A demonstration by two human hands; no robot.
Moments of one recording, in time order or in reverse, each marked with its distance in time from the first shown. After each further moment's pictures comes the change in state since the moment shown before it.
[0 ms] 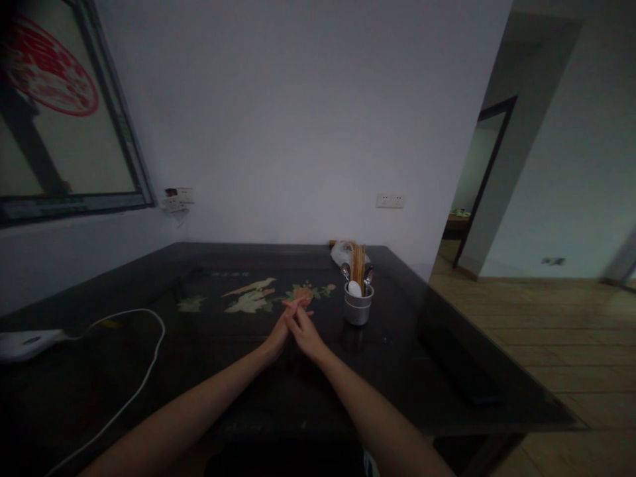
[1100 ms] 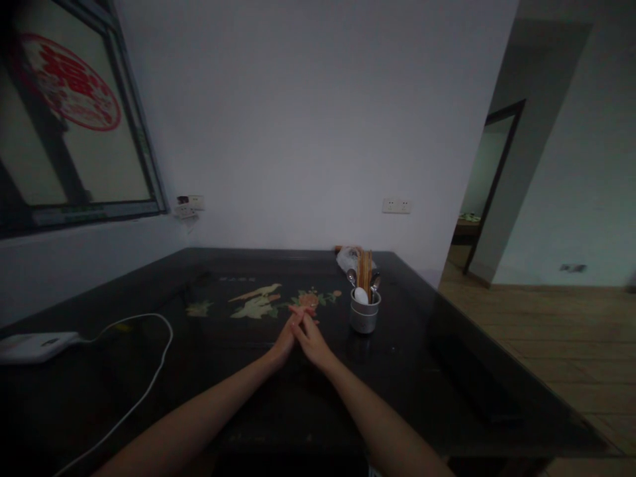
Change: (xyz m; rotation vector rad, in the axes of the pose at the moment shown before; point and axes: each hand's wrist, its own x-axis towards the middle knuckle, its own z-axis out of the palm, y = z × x) left_hand -0.001 0.008 0.003 0.082 -0.002 0.040; right_hand -0.002 -0.005 -0.003 -0.033 -0.012 -0.023
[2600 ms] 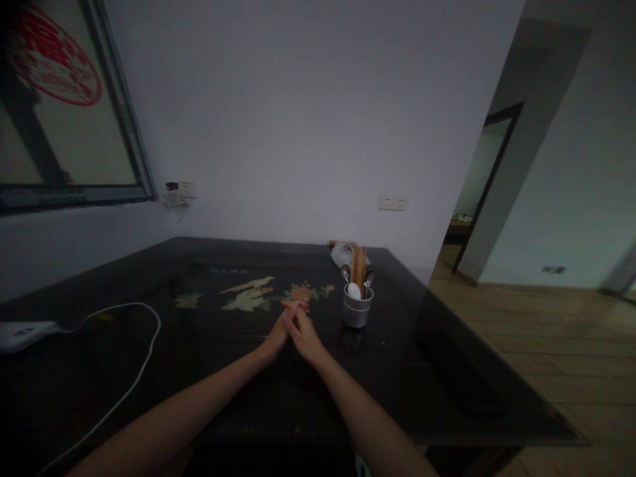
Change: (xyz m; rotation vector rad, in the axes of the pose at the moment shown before) left_hand -0.003 -0.003 0.000 0.162 -0.031 0.084; right_hand -0.001 0.003 0.000 -0.051 0.036 -0.031
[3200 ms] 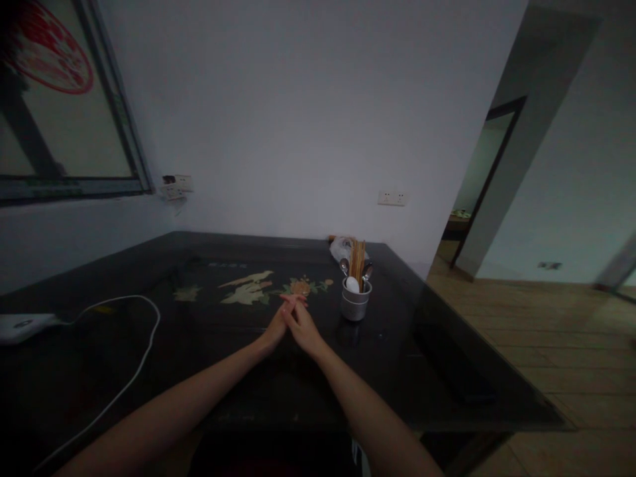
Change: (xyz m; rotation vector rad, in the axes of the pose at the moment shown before) left_hand -0.002 0.004 0.001 0.053 0.019 -0.001; right_hand 0.000 -0.003 -0.001 -0.012 -0.012 0.011
